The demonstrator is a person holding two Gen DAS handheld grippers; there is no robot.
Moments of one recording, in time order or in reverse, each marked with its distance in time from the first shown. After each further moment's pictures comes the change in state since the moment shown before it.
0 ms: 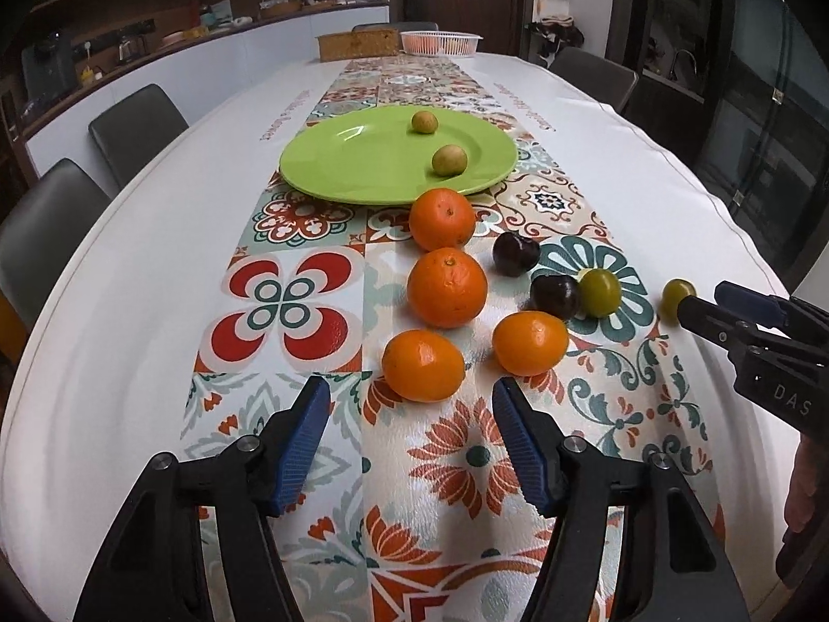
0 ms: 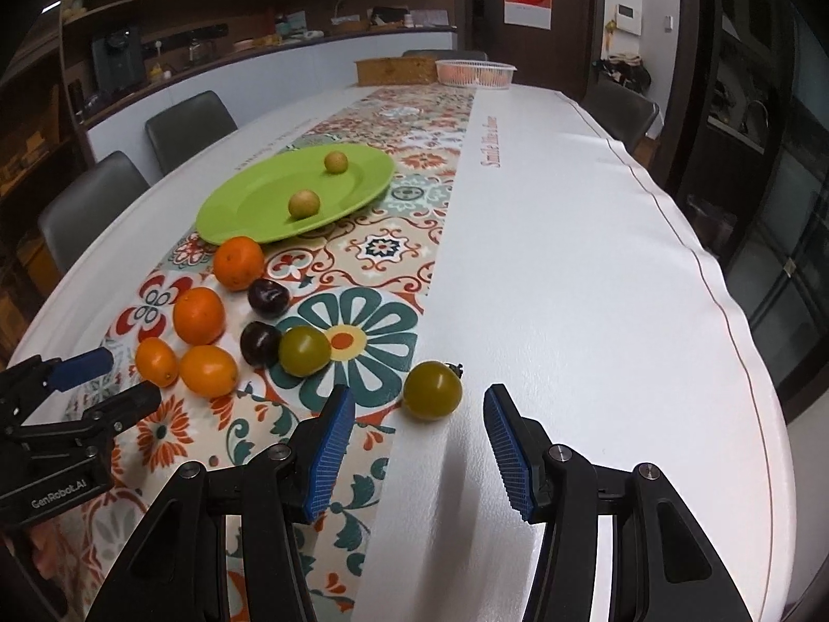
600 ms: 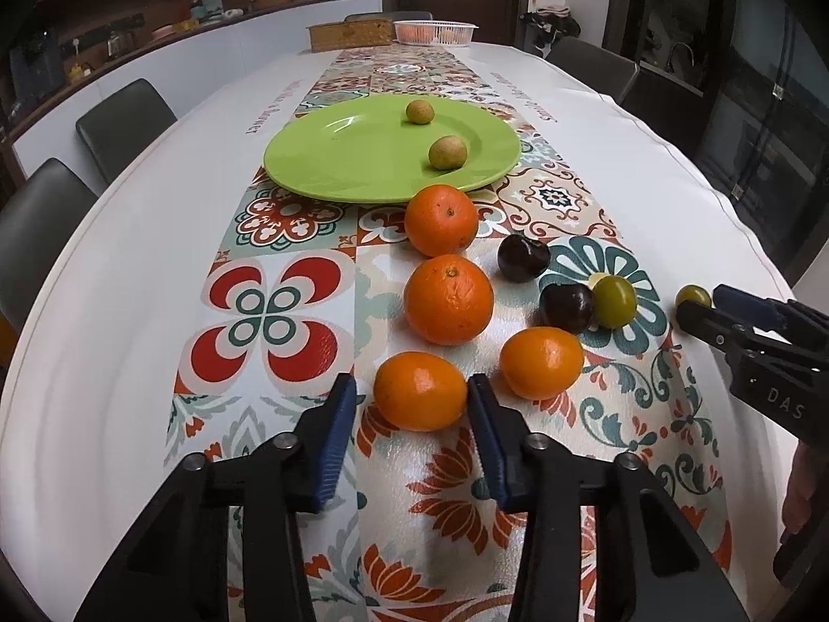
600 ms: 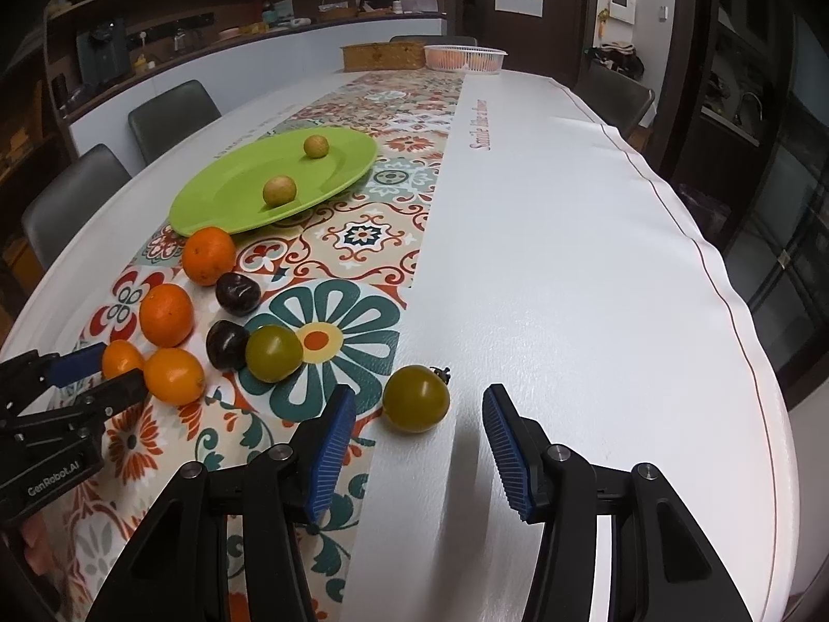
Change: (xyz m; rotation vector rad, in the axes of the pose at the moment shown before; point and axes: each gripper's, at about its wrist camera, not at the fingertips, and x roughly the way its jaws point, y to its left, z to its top) left arm 0.016 0.001 0.011 0.008 0.024 -0.022; right arm 0.017 -0.003 0.005 0.006 0.032 -0.026
